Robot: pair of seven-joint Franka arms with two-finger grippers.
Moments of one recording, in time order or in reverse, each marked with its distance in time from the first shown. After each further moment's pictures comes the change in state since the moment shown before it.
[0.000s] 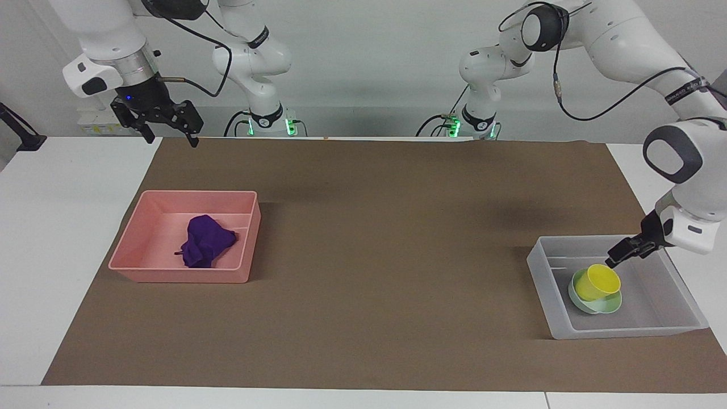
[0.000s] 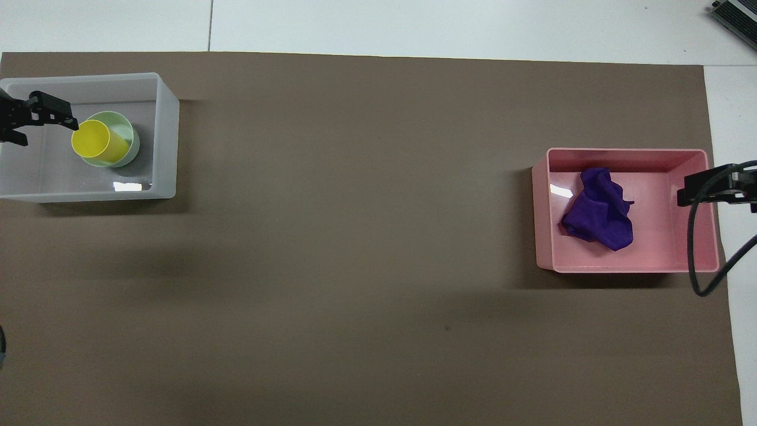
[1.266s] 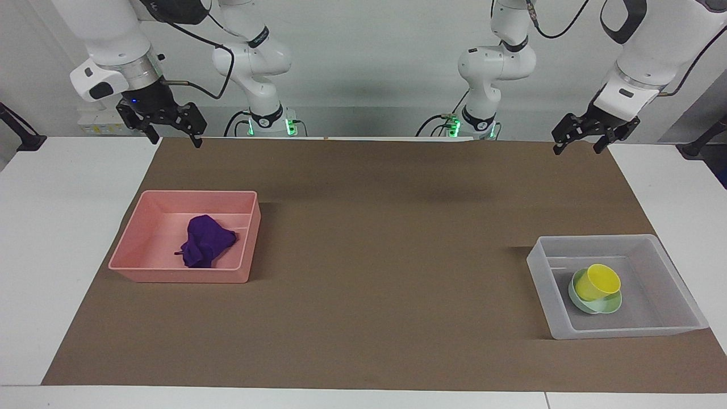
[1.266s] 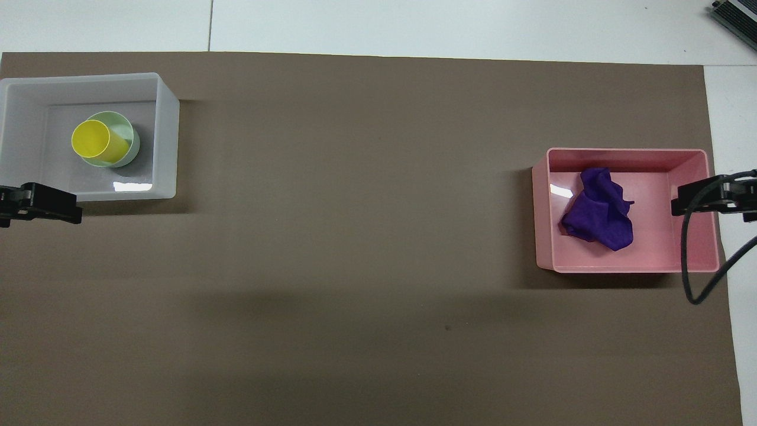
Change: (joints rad) left arm -0.172 -0.479 -0.015 -0.294 0.052 -0.258 0.027; right arm 0.000 -0.026 0.001 -0.058 0.000 0.012 0.000
